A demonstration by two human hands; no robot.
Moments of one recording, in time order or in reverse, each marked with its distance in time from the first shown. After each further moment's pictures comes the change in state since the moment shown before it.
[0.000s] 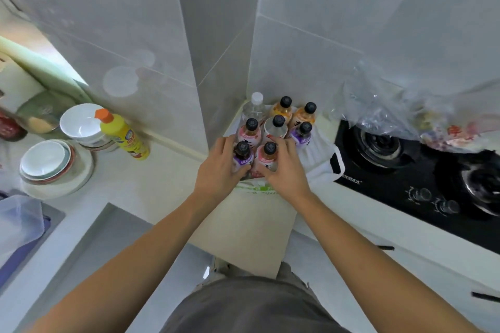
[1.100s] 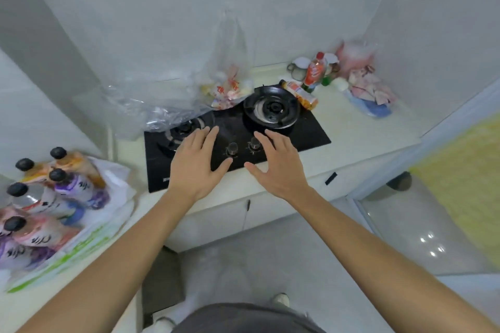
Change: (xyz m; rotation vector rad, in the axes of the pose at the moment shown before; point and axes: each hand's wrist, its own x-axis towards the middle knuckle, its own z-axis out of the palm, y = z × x) left_hand -0.030 0.396 0.204 0.236 -0.169 0.768; right_hand -0.270 0.253 -0.318 -0.408 0.422 0.434
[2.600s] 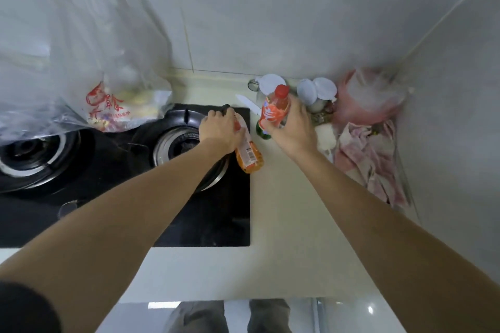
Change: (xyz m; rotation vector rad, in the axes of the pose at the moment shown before) left_hand 0.496 0.184 0.337 0.050 -0.349 -0.522; right_hand 0.412 0.448 0.037 0.332 -0.181 0.155
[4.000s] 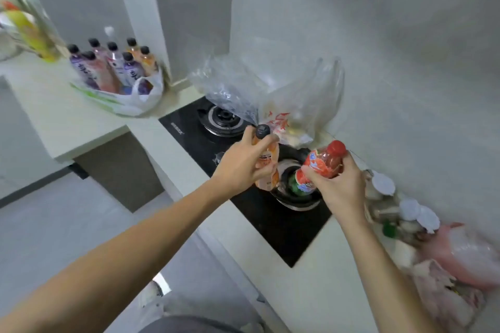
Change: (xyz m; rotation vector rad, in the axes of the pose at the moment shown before) left_hand -0.321 -0.099 -0.132 -0.339 0.608 -0.196; right_hand -0.150 -0.175 -0.053 0.214 -0.299 -0.486
